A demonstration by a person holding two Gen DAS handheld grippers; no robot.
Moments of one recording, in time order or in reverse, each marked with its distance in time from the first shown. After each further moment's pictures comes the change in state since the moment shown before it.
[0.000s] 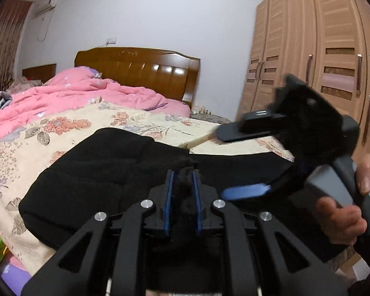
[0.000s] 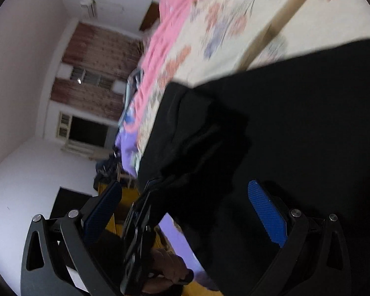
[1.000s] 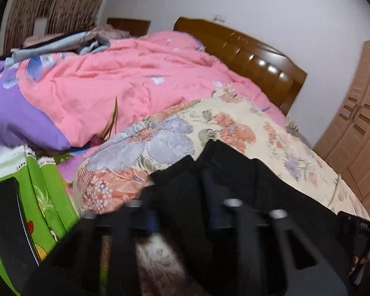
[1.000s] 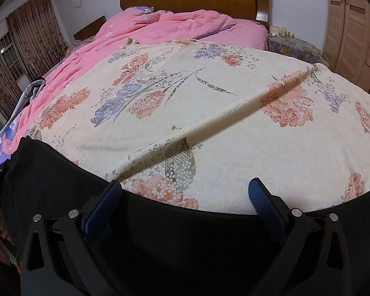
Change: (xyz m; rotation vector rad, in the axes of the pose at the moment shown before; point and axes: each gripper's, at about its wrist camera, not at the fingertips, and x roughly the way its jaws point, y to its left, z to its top) left arm 0.003 0.293 0.042 -0.383 0.115 0.385; right arm 0.020 -0.014 0.075 -0.277 -0.336 -0.783
